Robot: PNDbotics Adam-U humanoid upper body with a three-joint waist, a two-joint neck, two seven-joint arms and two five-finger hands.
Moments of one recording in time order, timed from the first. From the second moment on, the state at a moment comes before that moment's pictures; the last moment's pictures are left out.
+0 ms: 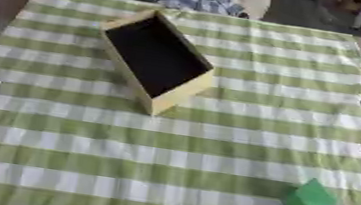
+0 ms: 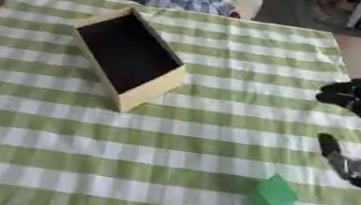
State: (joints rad) left arm -0.53 0.25 -0.11 -1.99 0.02 -0.36 0.10; right arm 0.10 -0.96 -0.04 -1.98 0.62 -0.43 0.04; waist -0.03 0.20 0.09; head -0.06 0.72
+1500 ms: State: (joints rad) left arm -0.53 0.25 -0.11 -1.99 0.03 -0.36 0.09; right arm 0.11 -0.99 0.05 -1.93 0.45 -0.54 0.39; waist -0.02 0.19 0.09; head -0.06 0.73
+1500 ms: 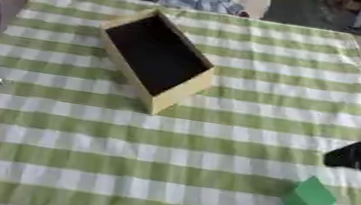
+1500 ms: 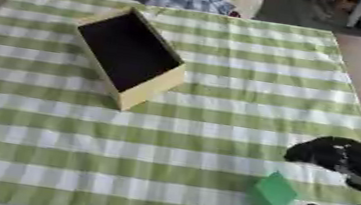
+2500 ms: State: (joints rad) left arm -0.53 0.25 -0.11 -1.99 0.03 -0.36 0.08; right arm 0.03 -1.00 0.12 -1.88 0.41 -0.55 0.50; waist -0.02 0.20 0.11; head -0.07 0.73
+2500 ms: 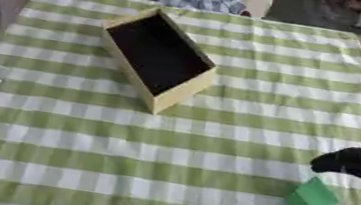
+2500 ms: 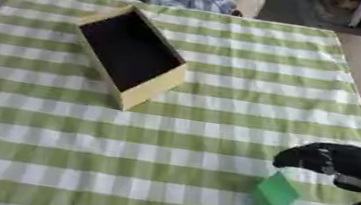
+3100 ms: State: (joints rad) left arm -0.53 0.25 -0.12 -1.99 0.03 -0.36 0.07; right arm -0.01 -1.00 0.16 -1.84 0.44 -0.58 0.50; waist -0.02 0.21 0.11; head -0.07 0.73
